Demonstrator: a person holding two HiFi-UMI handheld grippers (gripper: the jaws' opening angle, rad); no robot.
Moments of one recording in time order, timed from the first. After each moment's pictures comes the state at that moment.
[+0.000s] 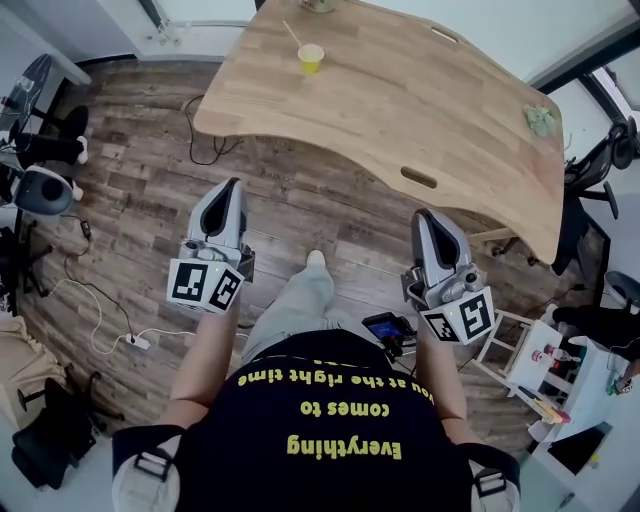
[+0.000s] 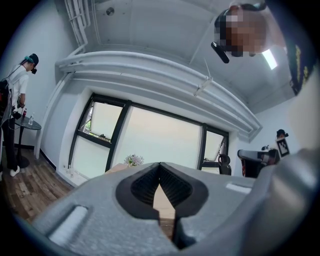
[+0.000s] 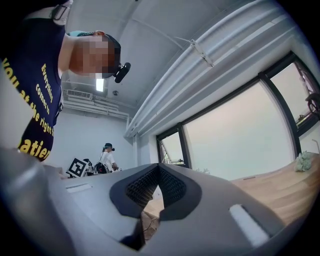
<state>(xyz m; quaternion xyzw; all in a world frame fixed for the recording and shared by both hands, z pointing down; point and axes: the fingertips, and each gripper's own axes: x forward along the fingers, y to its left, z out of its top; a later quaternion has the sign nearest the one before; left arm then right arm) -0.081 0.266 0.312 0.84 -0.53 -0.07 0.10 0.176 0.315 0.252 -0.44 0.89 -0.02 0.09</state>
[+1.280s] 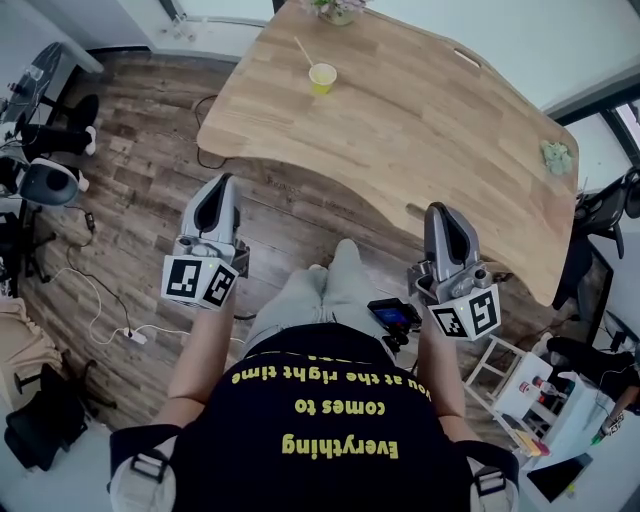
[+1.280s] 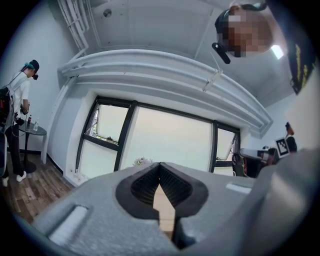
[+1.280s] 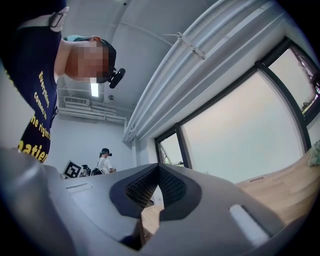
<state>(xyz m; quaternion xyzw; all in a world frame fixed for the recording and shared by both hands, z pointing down) -0.092 0.178 0.309 0.82 -0.57 -0.06 0.09 0.197 0.200 0.250 -0.43 0.90 -0.03 0.12</state>
